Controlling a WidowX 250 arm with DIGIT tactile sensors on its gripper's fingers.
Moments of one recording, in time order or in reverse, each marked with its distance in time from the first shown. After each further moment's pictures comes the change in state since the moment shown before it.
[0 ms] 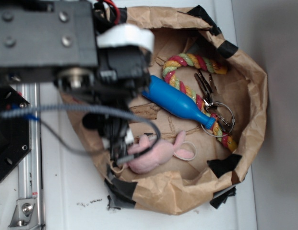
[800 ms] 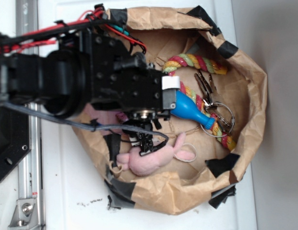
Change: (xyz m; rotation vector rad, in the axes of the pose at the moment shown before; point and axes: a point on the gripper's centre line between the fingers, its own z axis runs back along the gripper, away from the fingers) arm 0.016 -0.018 -0.099 0.102 0.106 -0.062
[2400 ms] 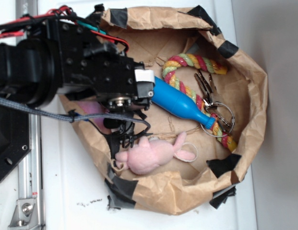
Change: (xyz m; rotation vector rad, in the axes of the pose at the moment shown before) arm -0.020 0.013 0.003 -0.044 -0.012 -0.040
